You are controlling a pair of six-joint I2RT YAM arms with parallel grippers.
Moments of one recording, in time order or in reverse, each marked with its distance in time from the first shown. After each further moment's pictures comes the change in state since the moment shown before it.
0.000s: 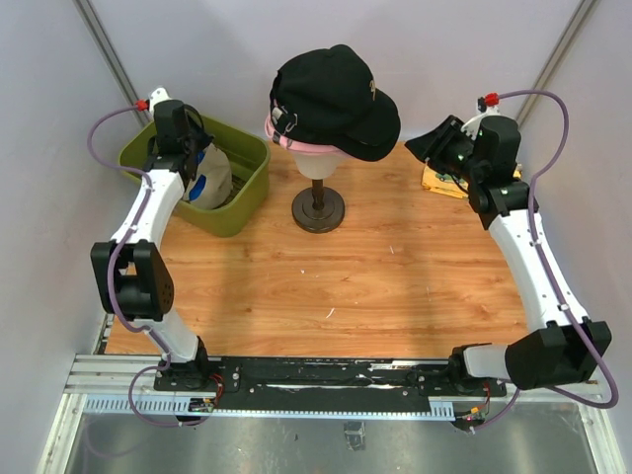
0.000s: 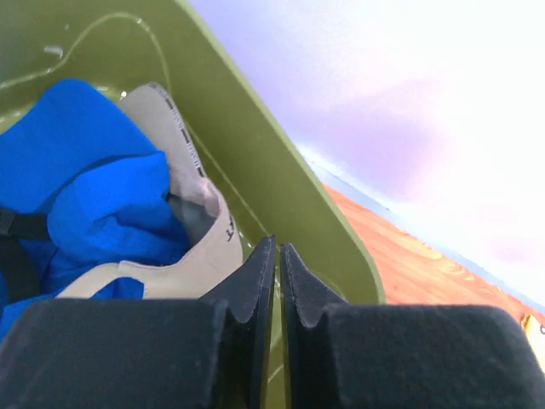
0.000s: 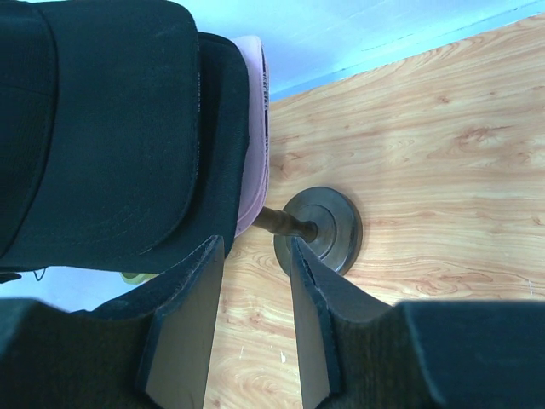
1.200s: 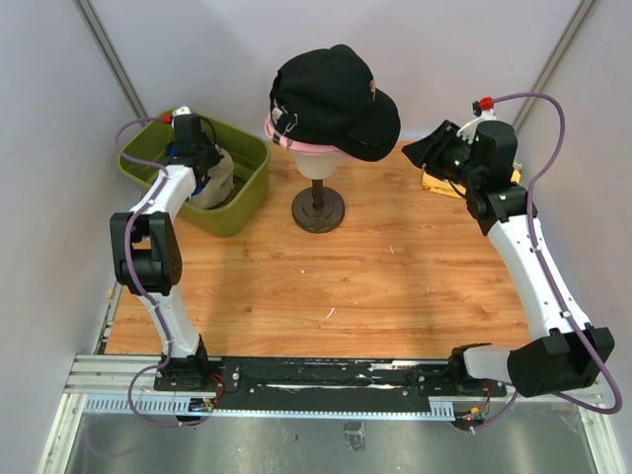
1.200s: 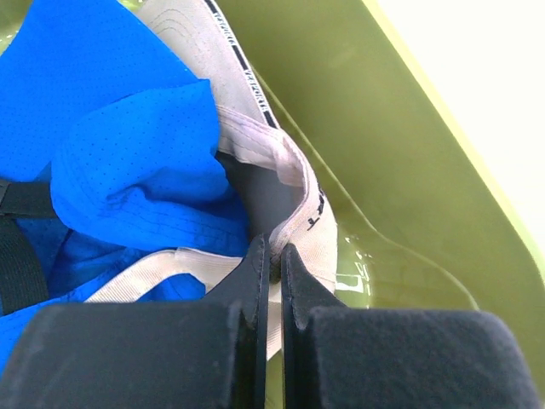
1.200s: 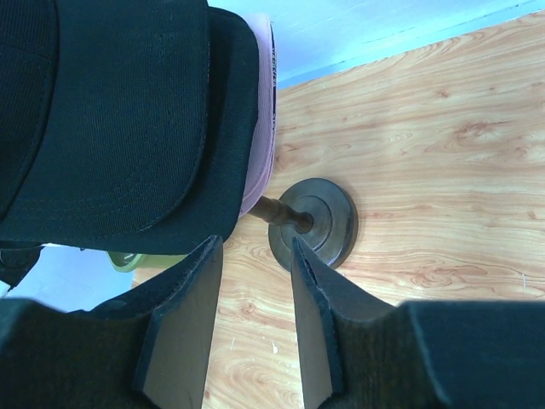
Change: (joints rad) left arm 0.004 0.196 0.026 -0.028 0.015 0.106; right arm 0.027 -0.040 -0.028 -0.012 0.023 -0.037
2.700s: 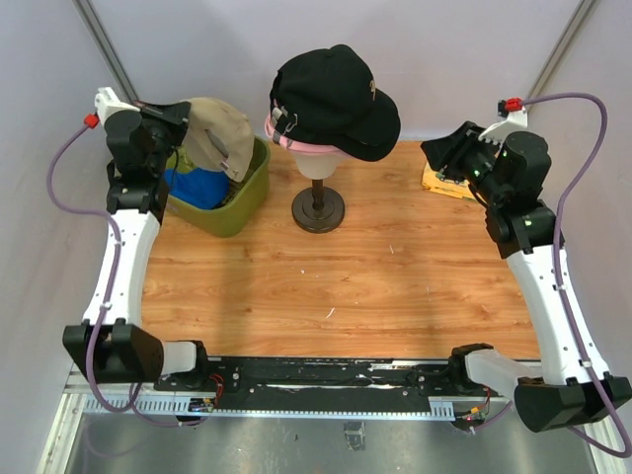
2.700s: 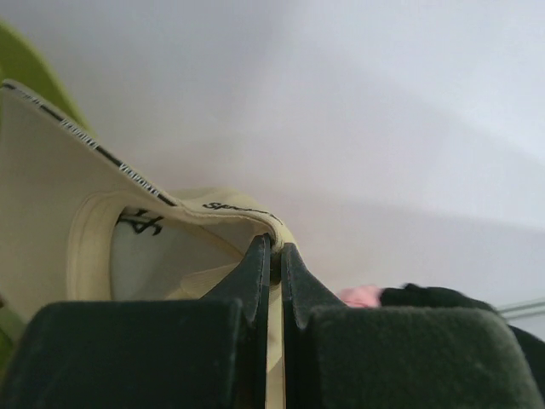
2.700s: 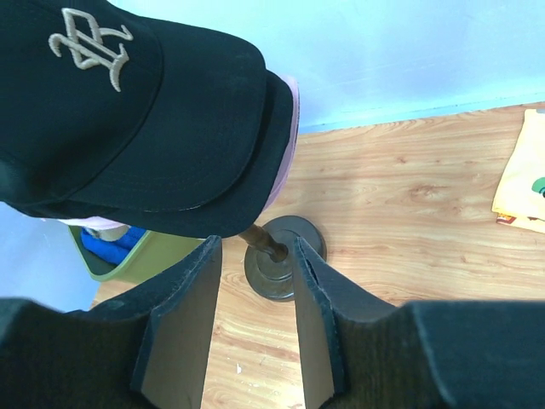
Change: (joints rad) left arm 0.034 -0.565 -0.153 0.109 0.119 -0.512; right arm 0.000 -0.165 0.005 -0.031 0.077 -0.147
